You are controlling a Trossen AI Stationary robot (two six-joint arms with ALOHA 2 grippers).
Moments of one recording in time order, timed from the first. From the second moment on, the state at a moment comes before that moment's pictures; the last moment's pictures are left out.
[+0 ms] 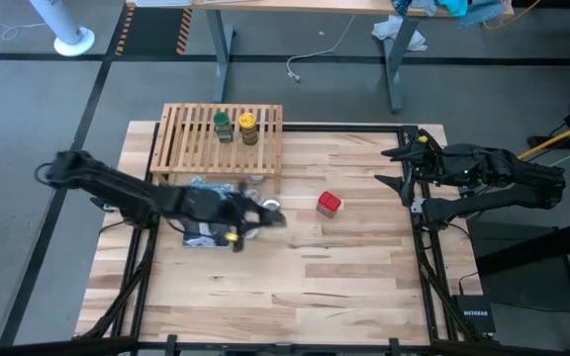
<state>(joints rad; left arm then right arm) -0.22 1.30 0.76 0.30 -0.24 -0.03 0.05 0.65 1.04 -0.82 0.35 0.15</state>
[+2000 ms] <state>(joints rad) -0.30 0.08 0.89 -1.00 -0.66 -0.01 0.05 0.76 1.04 -0.64 0.20 0.12</state>
